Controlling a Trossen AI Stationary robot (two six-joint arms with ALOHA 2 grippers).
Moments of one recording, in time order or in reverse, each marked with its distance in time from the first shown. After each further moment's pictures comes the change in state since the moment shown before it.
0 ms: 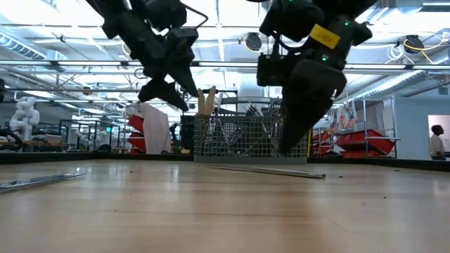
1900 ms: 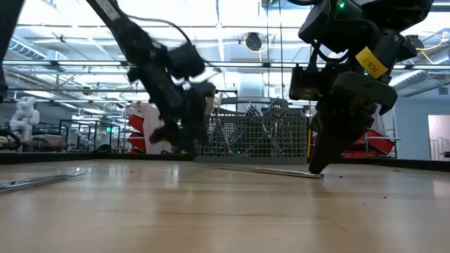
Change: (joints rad) left arm 0.128 0.315 0.000 0.187 0.164 0.000; right arm 0.091 -0.061 -0.273 0.211 0.028 0.168
